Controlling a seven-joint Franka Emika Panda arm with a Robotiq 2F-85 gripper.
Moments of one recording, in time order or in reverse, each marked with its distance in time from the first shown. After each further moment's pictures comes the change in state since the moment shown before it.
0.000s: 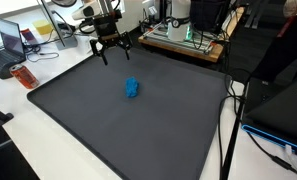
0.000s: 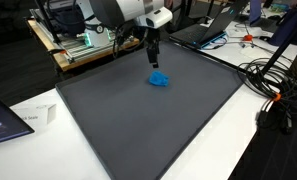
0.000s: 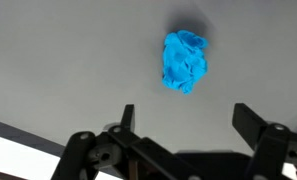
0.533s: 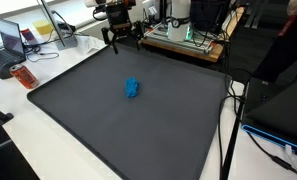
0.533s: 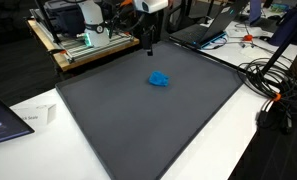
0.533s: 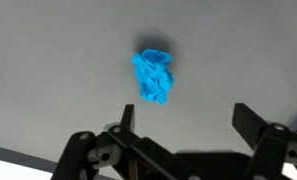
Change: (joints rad) arm 0.238 -0.135 -0.204 -0.224 0.000 -0.011 0.152
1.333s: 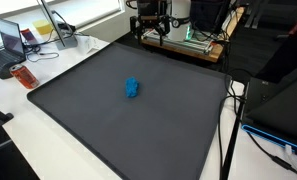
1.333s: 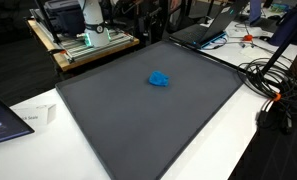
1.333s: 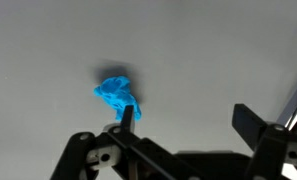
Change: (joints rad) arm 0.555 -0.176 -0.375 -0.348 0.000 -0.161 0.451
